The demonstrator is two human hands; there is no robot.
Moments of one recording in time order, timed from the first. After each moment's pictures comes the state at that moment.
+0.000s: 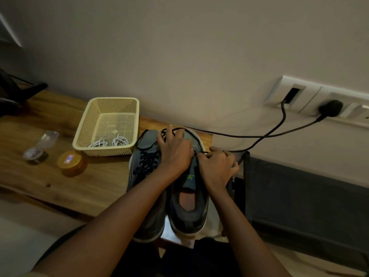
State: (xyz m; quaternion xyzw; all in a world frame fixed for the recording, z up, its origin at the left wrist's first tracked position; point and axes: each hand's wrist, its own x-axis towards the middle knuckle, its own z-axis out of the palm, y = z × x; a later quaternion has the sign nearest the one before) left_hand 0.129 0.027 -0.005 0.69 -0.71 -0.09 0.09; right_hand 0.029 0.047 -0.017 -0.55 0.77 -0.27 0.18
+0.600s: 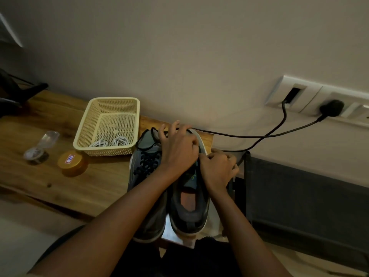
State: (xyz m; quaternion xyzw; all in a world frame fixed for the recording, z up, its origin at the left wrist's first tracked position) left_hand 0.130 0.028 -0.003 0.66 -0.72 -0.05 0.22; right_hand 0.028 0.046 -0.023 -0.53 0.78 -0.28 0.19
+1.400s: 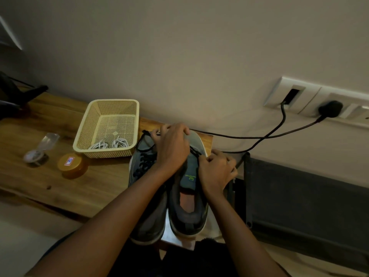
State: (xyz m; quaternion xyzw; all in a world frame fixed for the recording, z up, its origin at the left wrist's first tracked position) left_hand 0.138 0.020 -0.004 0.68 -0.65 -0.10 0.32; right_hand 0.033 0.049 -0.026 -0.50 0.78 -0.32 0.19
